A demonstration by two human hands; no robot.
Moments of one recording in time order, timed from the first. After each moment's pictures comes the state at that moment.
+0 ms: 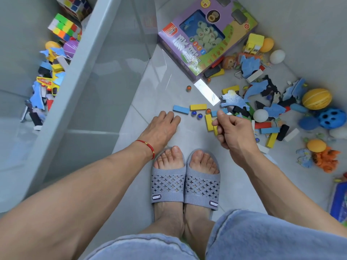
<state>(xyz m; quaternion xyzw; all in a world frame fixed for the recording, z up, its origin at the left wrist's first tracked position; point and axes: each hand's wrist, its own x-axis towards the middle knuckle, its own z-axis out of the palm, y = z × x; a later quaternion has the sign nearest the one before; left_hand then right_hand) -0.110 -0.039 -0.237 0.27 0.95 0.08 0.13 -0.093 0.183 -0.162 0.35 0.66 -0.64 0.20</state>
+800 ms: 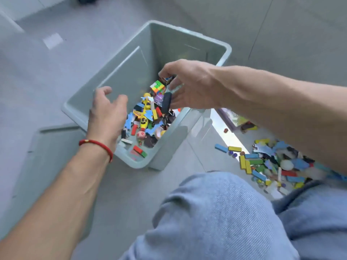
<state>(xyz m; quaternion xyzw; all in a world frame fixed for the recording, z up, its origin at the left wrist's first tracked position) -0.070 -0.190 0.096 -0.39 0.81 0.41 -0.13 -0.186 -0.010 0.116 0.02 0.60 -0.70 0.38</state>
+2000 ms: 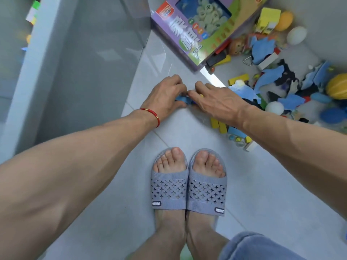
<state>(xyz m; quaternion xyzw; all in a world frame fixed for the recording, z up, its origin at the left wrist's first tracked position) -0.199 -0.020 -0.232 0.21 0.94 0.21 0.16 -0.188 0.184 -0.241 -0.38 0.92 0.00 0.11</state>
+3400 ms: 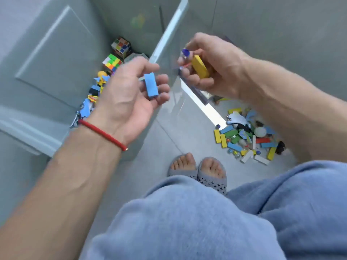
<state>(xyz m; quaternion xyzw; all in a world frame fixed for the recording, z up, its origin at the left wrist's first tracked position) -0.121 -0.066 0.067 -0.29 0.53 0.79 0.11 -0.200 0.096 0.044 0.07 0.60 -0.70 0.38</state>
